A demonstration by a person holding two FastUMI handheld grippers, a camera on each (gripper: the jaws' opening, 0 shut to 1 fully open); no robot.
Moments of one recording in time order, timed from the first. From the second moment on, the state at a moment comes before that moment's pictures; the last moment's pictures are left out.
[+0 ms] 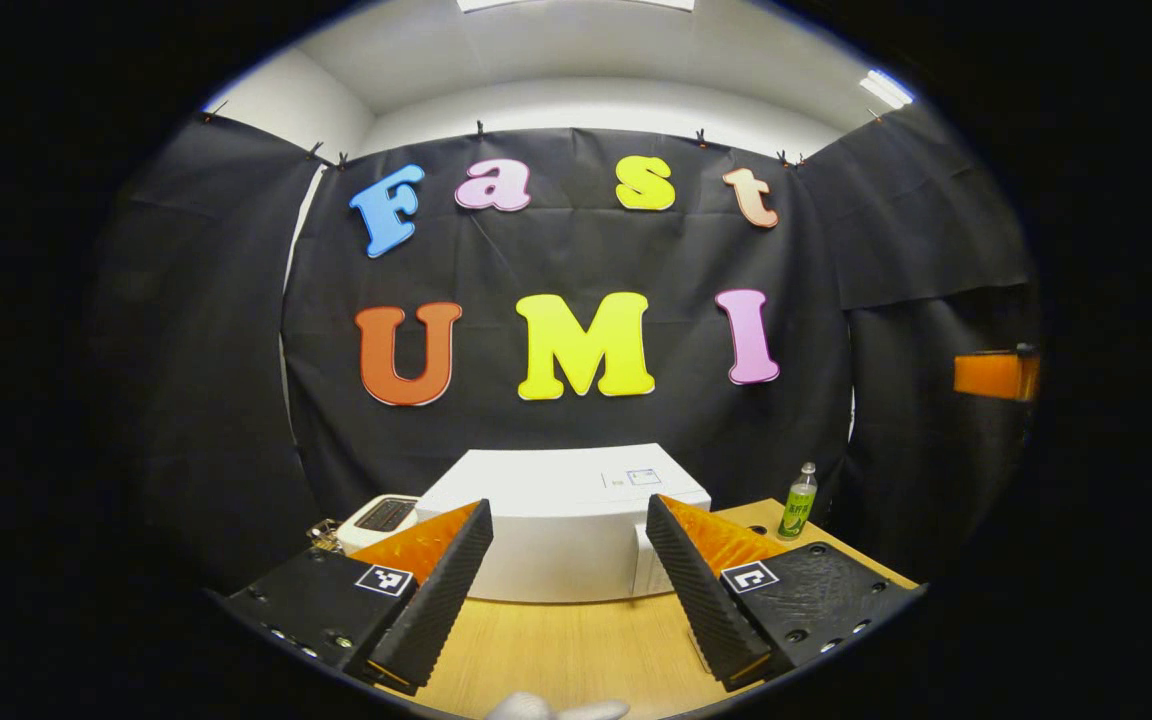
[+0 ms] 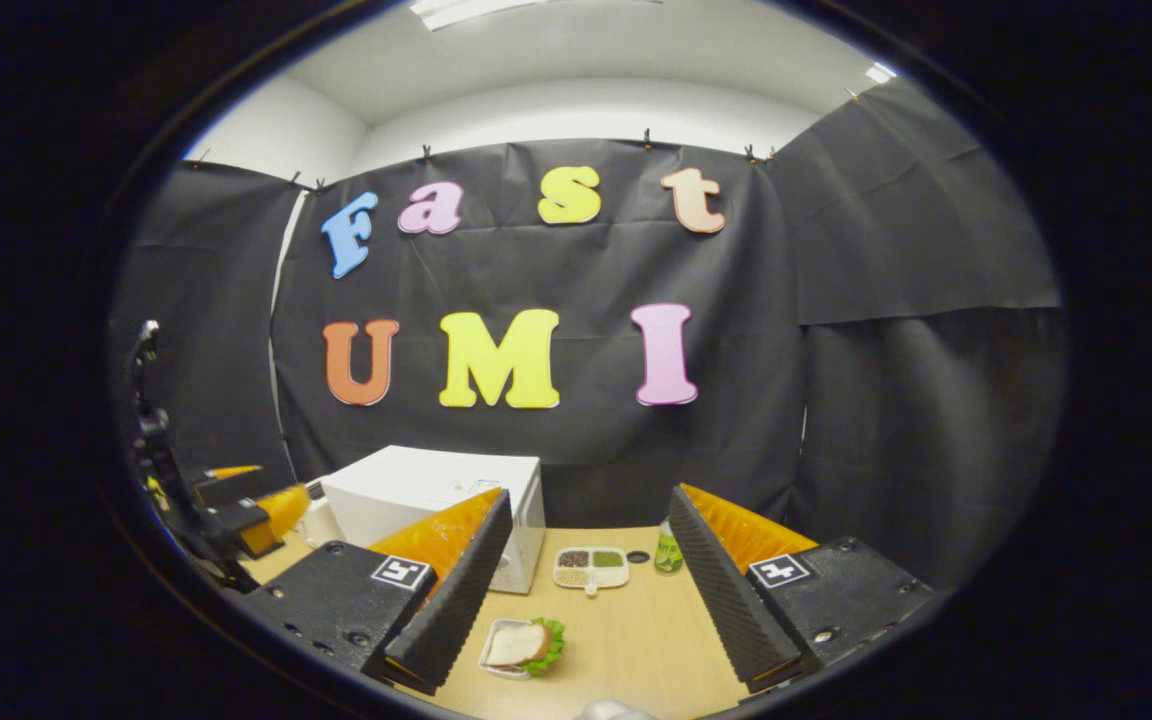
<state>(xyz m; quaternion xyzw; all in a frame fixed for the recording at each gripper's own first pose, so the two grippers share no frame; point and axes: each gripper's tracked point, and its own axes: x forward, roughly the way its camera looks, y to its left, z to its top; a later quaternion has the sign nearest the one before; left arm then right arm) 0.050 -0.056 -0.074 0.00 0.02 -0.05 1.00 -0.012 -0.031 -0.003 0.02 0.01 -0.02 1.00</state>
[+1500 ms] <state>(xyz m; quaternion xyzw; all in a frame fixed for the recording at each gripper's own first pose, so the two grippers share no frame) 0.180 -0.142 -0.255 -0.02 0.12 -0.14 0.98 -0.042 -0.054 -0.045 -0.02 0.08 -0.07 0.99</state>
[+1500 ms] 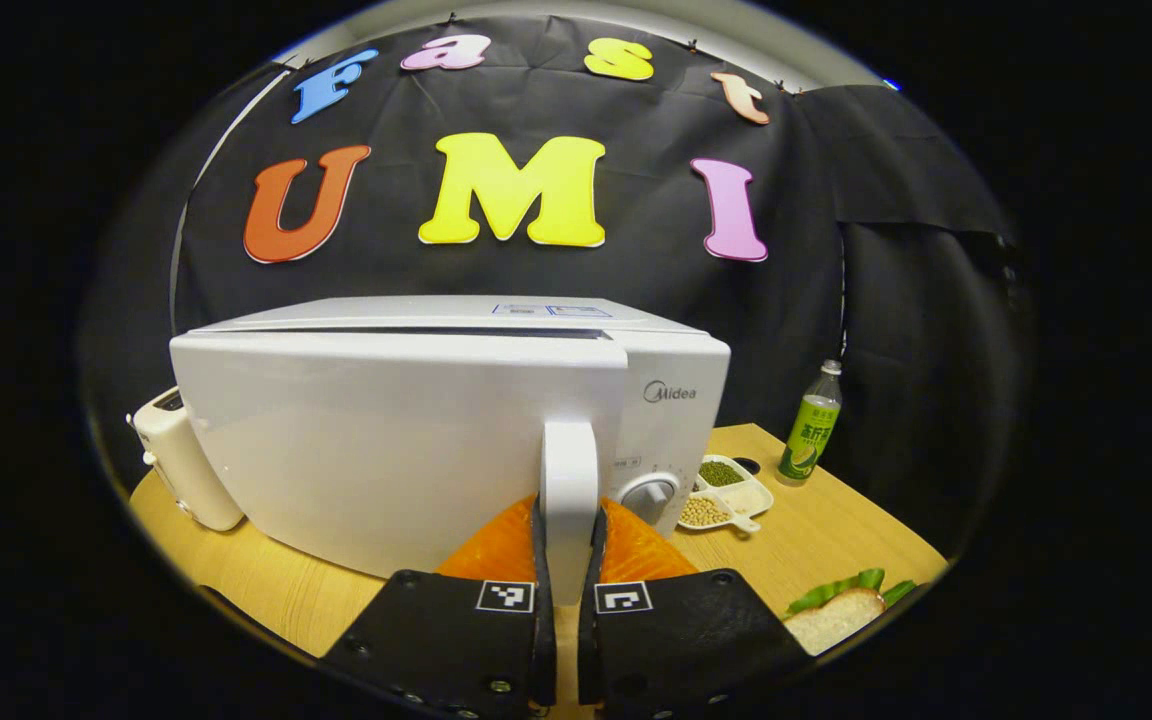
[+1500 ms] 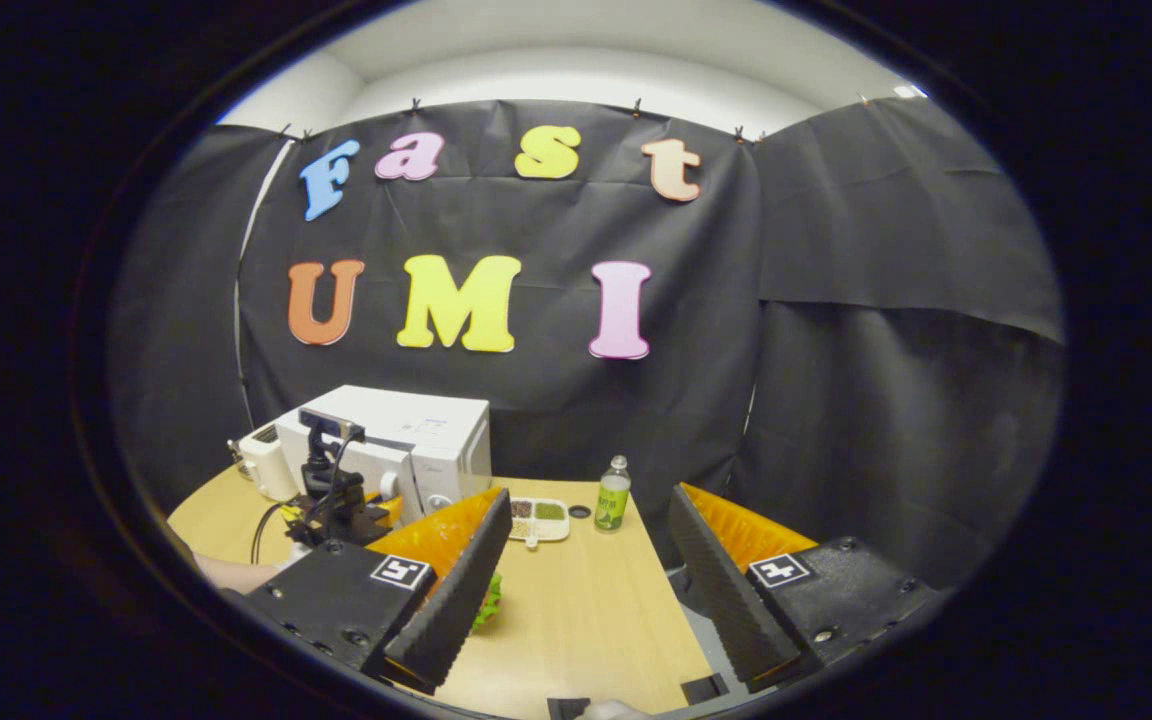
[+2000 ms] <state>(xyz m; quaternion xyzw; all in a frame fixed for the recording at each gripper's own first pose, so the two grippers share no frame) 0.078 -0.073 -0.259 -0.01 0.15 -0.13 0.98 -0.038 0.002 -0.056 -0.02 0.08 0.02 1.00</state>
